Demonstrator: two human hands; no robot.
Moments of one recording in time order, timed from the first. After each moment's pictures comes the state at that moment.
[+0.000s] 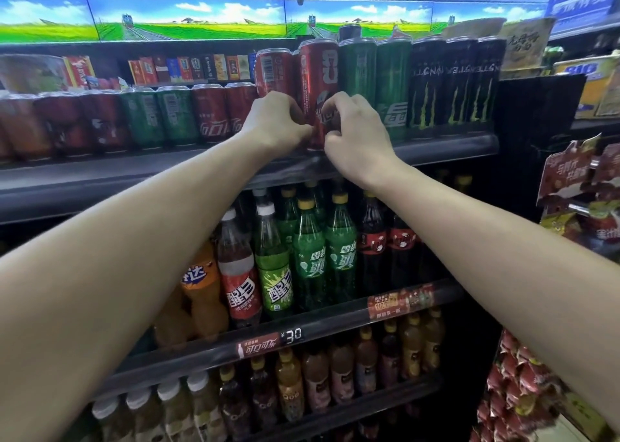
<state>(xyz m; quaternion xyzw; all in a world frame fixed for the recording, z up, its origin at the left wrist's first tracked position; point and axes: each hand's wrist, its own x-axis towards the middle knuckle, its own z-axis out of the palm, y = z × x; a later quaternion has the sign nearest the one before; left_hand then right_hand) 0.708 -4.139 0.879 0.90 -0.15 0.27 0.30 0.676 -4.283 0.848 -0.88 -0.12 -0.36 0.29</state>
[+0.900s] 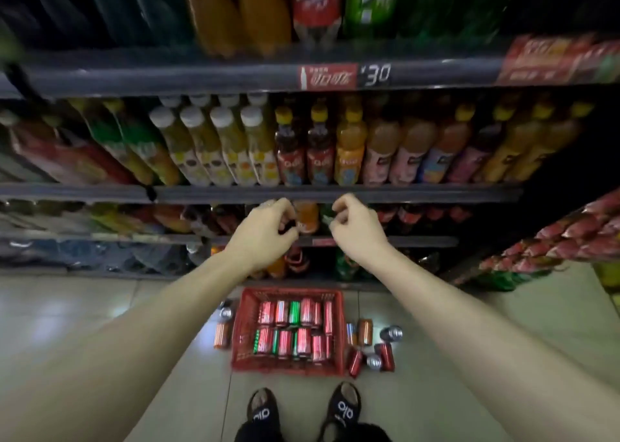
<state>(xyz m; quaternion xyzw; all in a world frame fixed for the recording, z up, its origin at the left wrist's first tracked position) 0.516 -4.010 0.391 0.96 0.01 -0.05 0.27 0.559 -4.199 0.377 -0.90 -0.05 0.15 0.41</state>
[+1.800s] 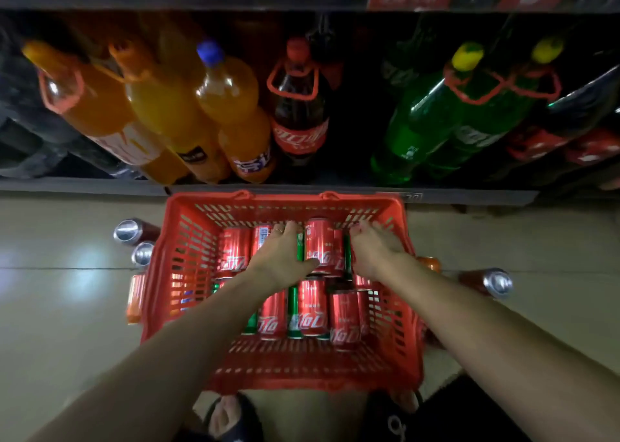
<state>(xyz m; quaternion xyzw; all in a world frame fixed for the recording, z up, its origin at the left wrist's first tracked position) 0.468 -3.973 -0.337 0.89 0.10 -0.32 0.31 0.523 -4.158 -0.355 -0.92 -0.14 0.35 -0.02</state>
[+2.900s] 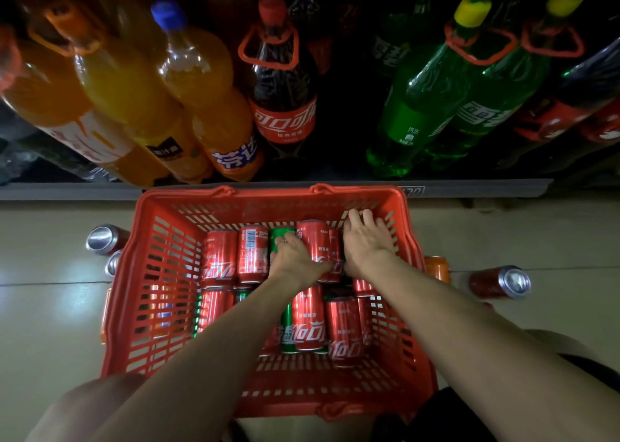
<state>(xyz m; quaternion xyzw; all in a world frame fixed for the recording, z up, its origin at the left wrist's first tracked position) 0.484 -4.019 -0.426 0.88 0.21 -0.32 0.26 0.532 -4.153 -0.432 -0.94 -0.17 0.26 -0.13</state>
